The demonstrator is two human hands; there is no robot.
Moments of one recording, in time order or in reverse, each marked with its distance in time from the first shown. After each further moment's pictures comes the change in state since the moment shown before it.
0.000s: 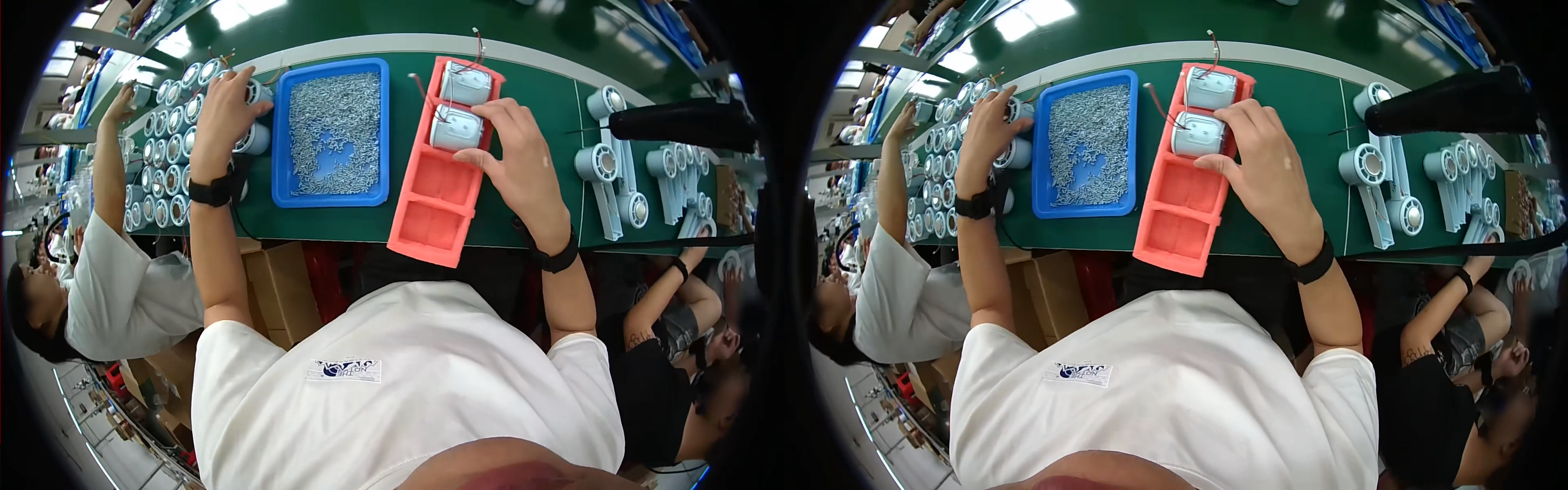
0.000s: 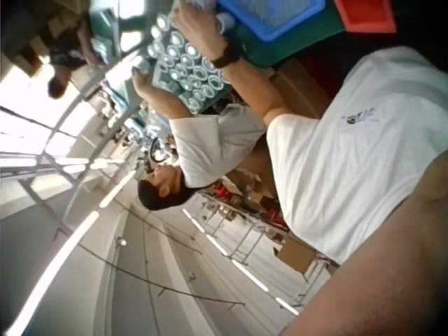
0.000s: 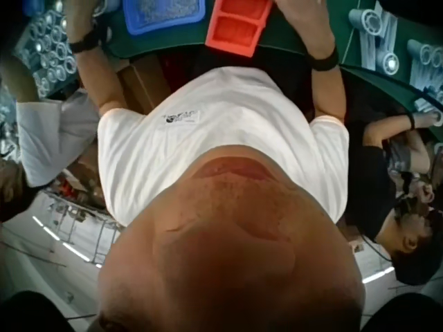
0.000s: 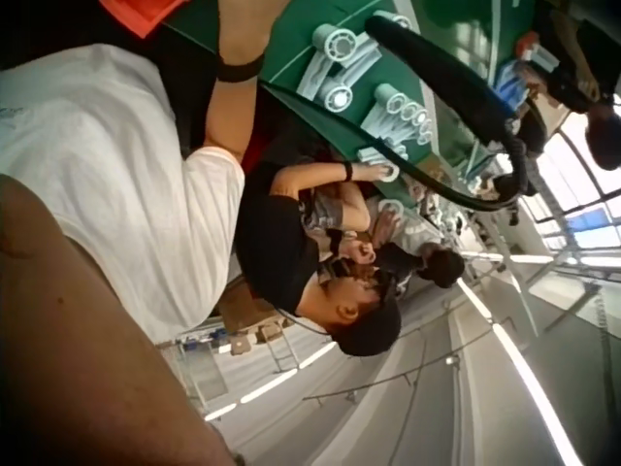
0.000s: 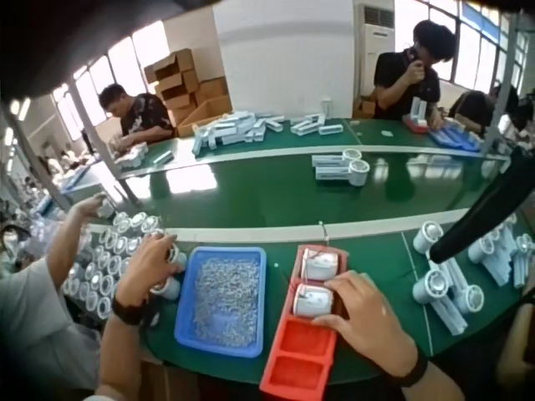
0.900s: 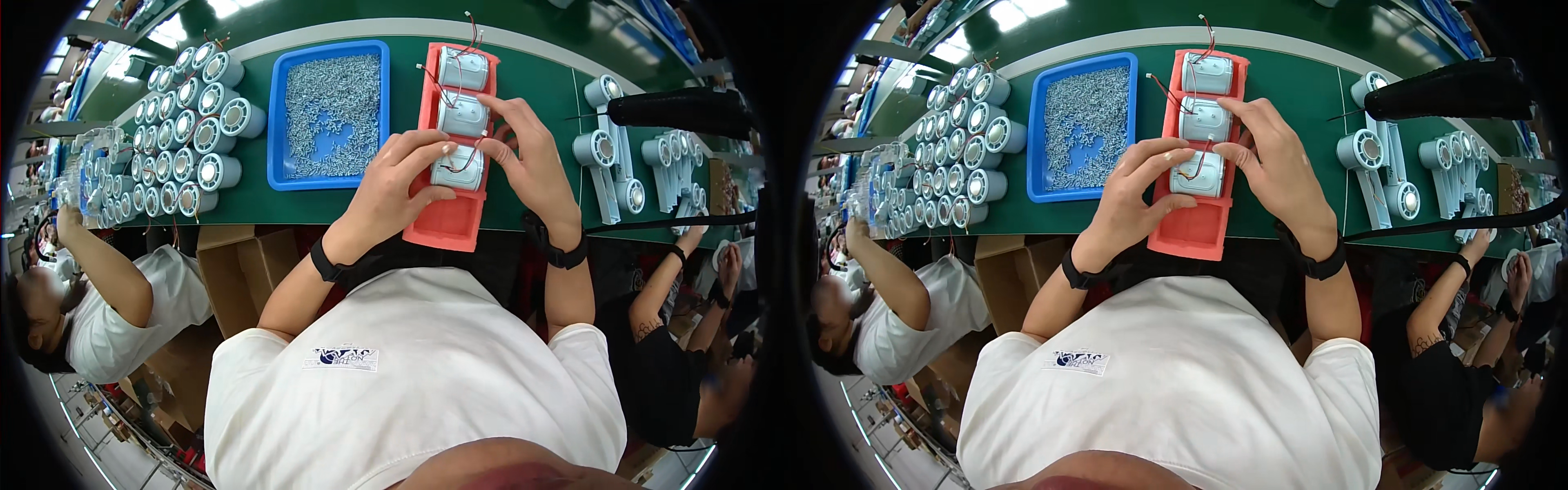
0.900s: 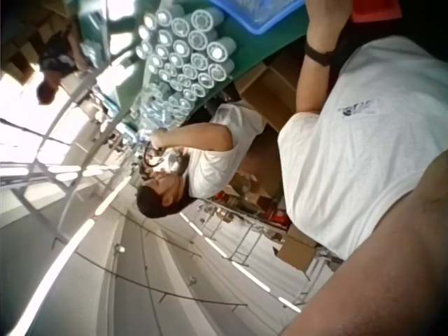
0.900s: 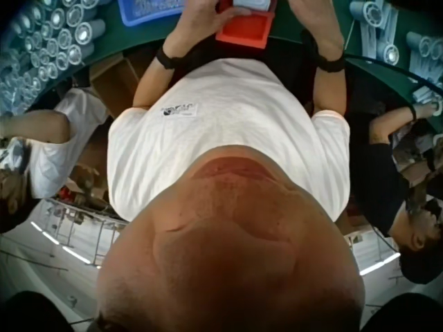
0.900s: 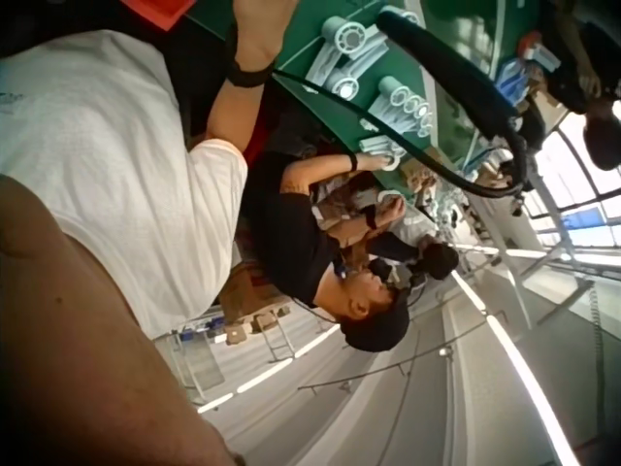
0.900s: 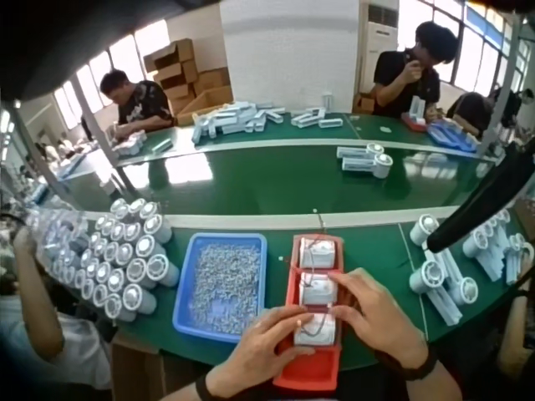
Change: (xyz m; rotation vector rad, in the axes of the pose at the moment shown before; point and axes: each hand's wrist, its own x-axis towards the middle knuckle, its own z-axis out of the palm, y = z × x) left_hand -0.096 0.220 0.025 -1.037 0.078 0.333; right_hand -0.021 0.001 -0.015 0.260 -0.104 0.085
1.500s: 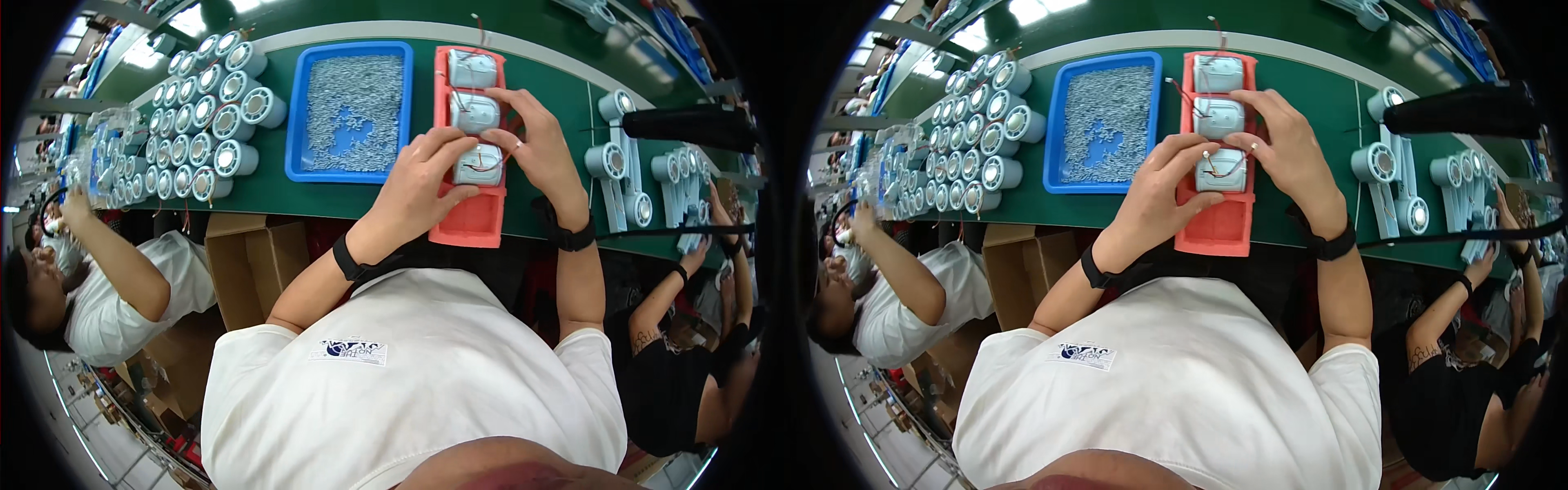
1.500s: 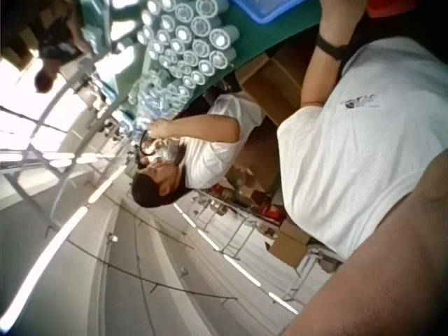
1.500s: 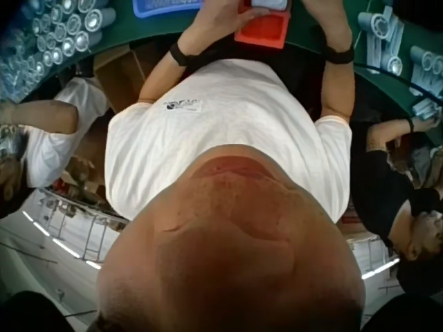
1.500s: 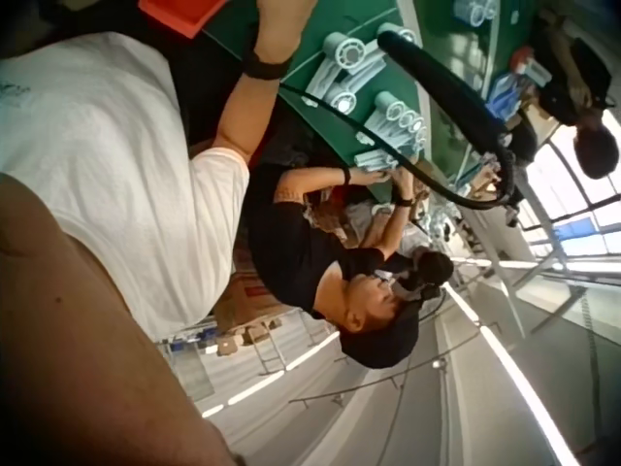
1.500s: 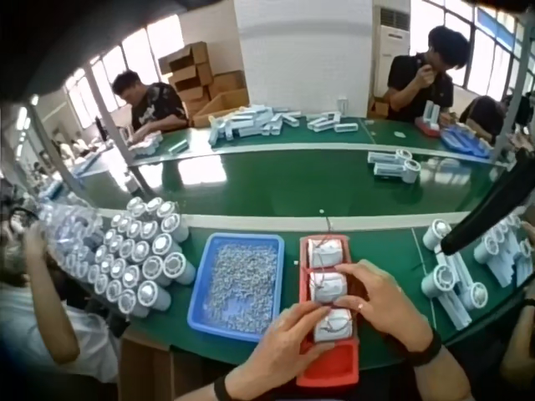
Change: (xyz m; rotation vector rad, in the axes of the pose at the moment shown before) left_hand -0.001 0.013 0.004 0.007 0.054 -0.059; right_hand 0.033 0.010 0.009 -0.096 -0.041 -0.154
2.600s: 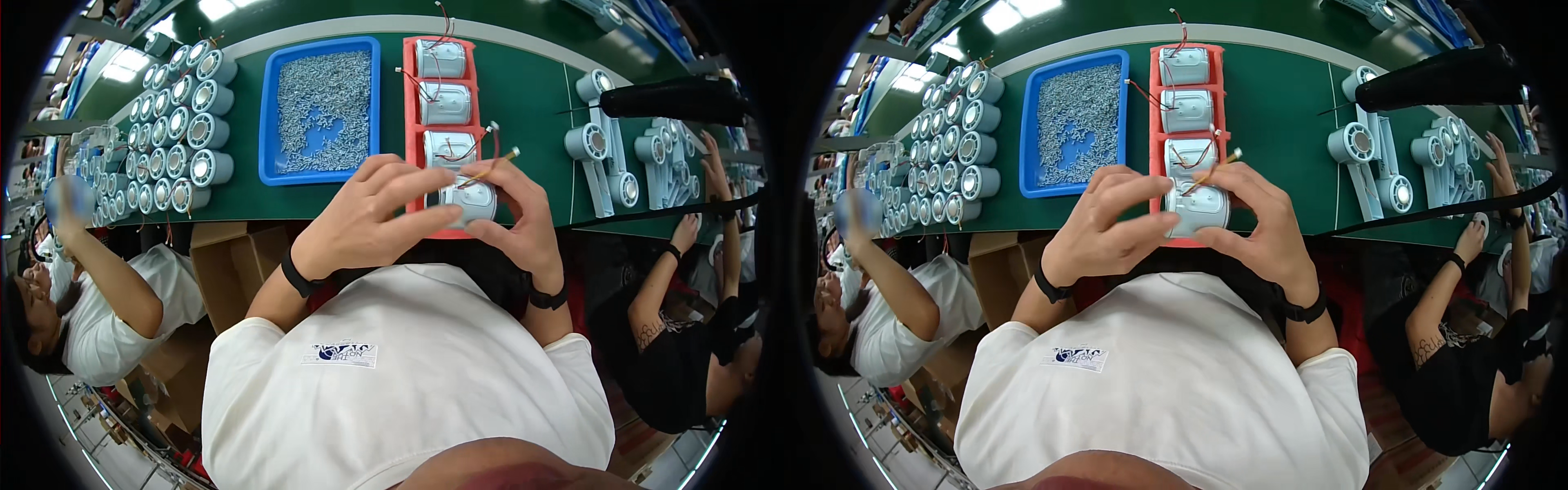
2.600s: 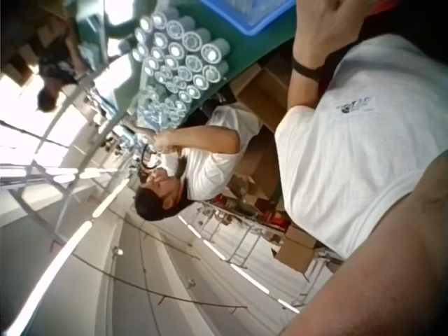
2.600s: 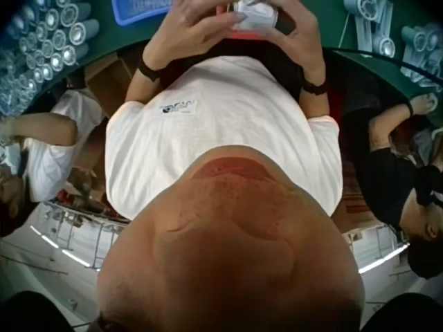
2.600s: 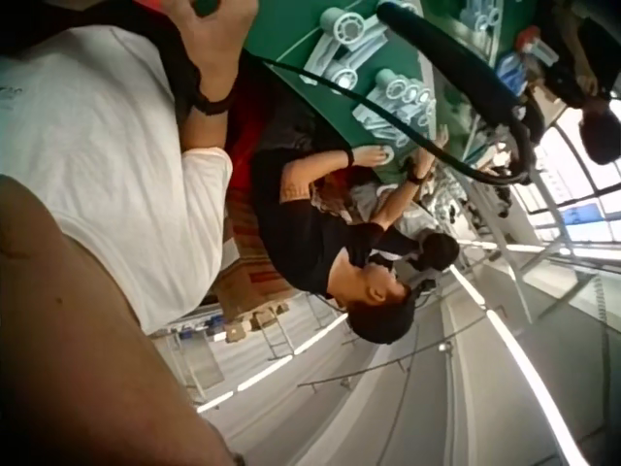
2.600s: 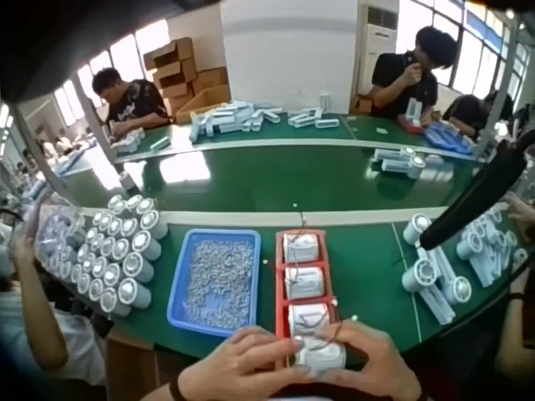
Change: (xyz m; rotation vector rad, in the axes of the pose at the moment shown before) left_hand -0.013 0.012 -0.039 0.220 -0.084 0.581; right_hand -0.094 -0.042 0.001 0.506 -0.037 0.120
